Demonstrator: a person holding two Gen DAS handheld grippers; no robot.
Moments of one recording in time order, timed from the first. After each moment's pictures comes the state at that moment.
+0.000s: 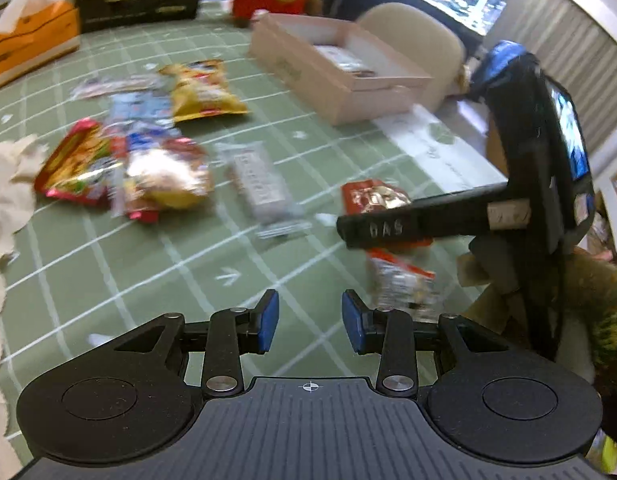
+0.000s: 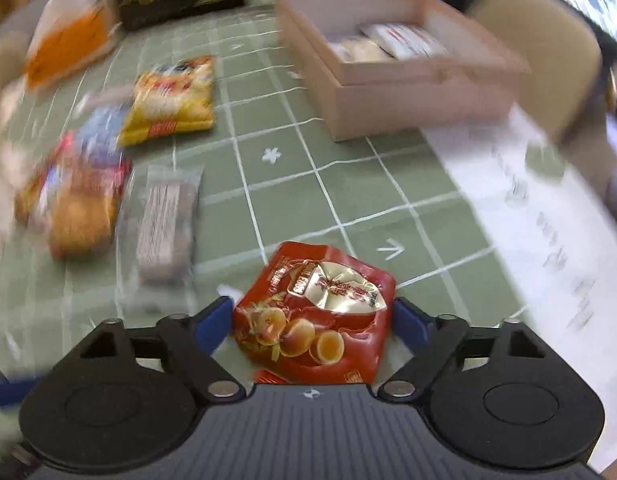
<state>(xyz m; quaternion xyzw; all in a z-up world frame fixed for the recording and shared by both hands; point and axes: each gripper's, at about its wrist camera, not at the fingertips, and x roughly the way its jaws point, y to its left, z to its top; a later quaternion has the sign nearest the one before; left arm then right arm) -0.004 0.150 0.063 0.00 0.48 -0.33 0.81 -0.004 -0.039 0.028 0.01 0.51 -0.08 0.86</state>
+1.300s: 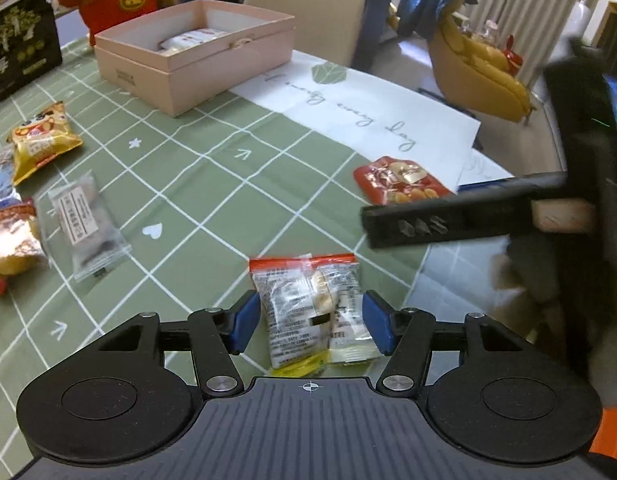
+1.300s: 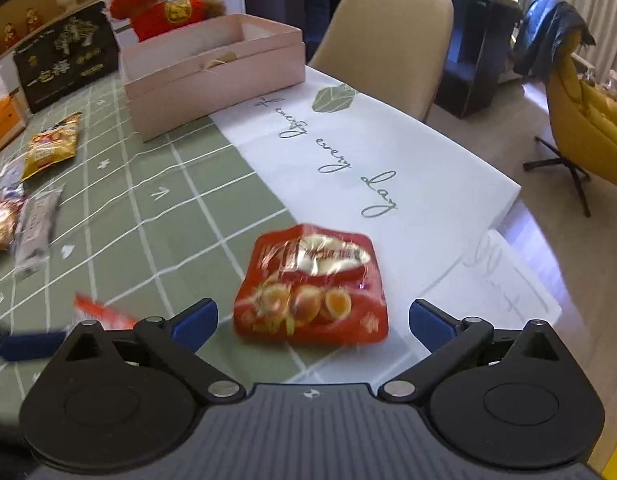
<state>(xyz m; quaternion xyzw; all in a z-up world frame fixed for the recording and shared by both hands) -0.059 0.033 0.044 0.13 0.45 -0.39 0.79 -0.105 -0.142 0.016 0.13 0.45 -0.20 0.86</state>
